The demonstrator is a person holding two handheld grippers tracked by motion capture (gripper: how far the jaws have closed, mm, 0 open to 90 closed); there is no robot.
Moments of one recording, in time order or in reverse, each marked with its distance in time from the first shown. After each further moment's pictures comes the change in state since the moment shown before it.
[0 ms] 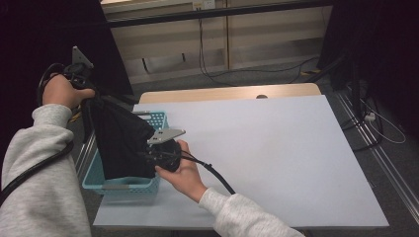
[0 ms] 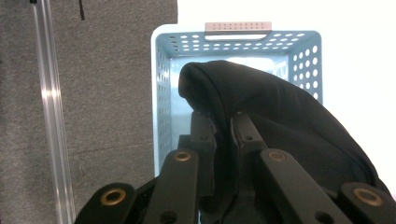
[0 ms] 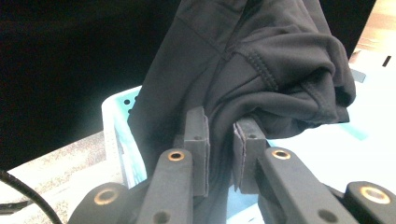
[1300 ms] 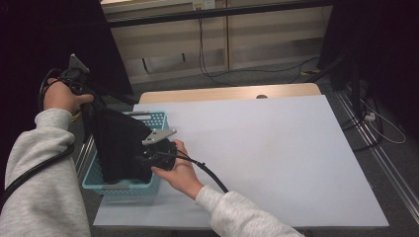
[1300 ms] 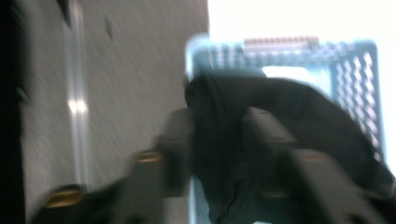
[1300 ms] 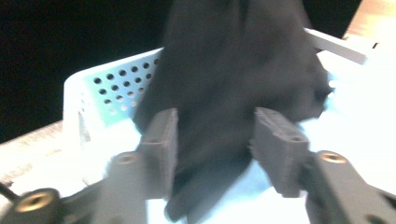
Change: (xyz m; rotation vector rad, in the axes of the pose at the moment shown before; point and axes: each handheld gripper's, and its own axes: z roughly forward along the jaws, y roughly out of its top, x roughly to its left) left arm 0.023 -0.003 0.020 -0.130 0.100 0.060; right arm -0.007 -0.007 0.025 0.087 -0.054 -0.046
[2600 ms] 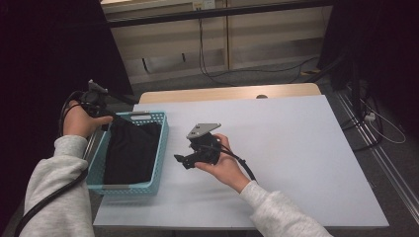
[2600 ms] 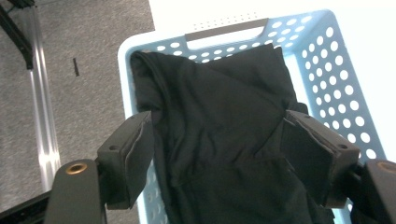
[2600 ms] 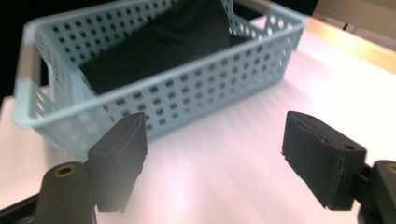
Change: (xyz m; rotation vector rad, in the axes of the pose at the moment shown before) left arm -0.034 -0.045 0.044 -0.078 -0.134 0.114; right arm -0.064 -0.037 -0.077 0.064 -0.050 -0.002
